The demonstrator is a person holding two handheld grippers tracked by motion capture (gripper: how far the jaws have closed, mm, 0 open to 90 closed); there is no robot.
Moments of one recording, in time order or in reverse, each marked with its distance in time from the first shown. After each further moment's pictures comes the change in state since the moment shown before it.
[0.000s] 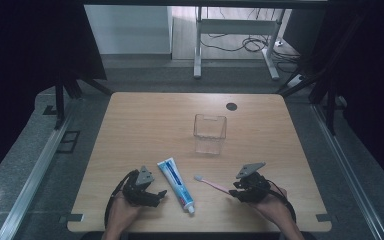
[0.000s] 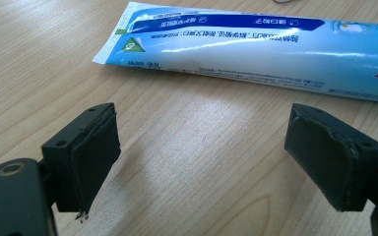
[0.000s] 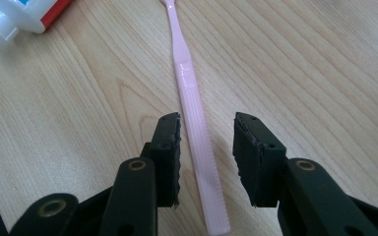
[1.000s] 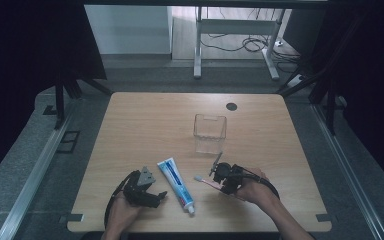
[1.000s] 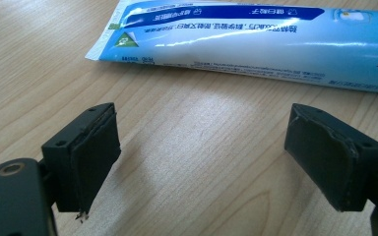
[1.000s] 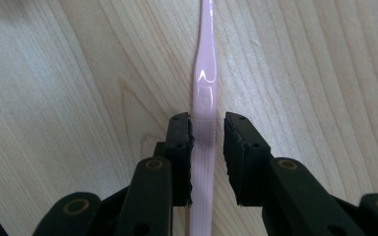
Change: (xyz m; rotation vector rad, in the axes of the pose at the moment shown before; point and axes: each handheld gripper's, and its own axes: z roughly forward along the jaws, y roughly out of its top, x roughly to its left) left arm -0.002 0.000 0.002 0.026 -0.002 0.025; right arm 0.015 0.072 0.038 0.430 0.001 -0.240
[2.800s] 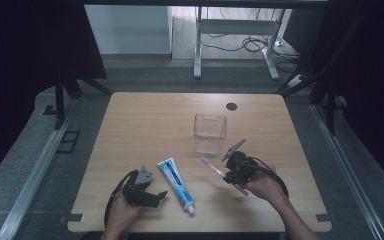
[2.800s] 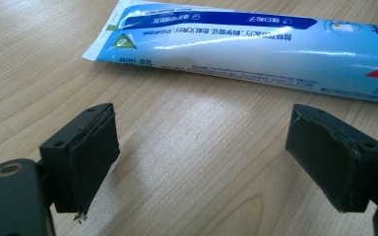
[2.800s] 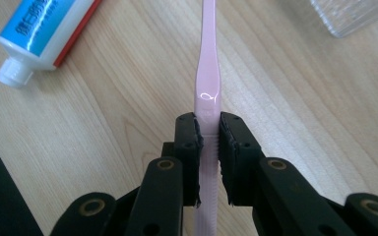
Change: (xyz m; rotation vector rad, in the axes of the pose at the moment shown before) left arm 0.003 -0.001 -0.001 -0.023 -0.032 -0.029; right arm -0.021 -0.024 -0.037 -0.242 0.055 0.203
